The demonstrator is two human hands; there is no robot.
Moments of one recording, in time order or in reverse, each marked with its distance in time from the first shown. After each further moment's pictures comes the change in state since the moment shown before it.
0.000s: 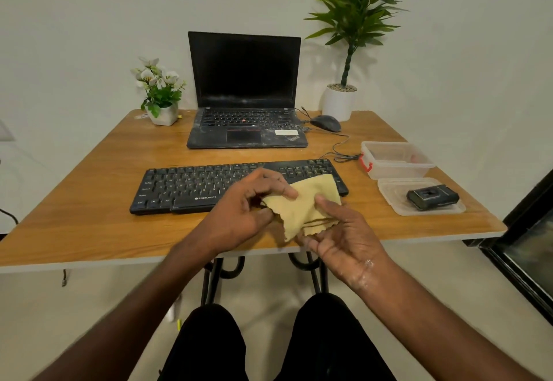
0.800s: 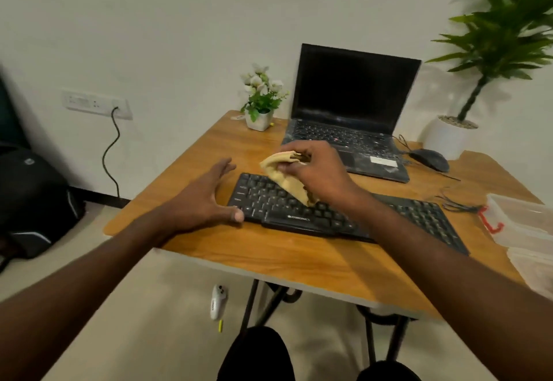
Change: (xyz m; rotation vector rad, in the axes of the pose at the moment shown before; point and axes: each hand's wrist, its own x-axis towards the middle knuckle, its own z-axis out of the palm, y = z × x) left_hand -0.082 -0.083 -0.201 0.368 0.149 -0.607; right_hand 0.138 0.058 0.185 -1.396 -0.543 -0.707
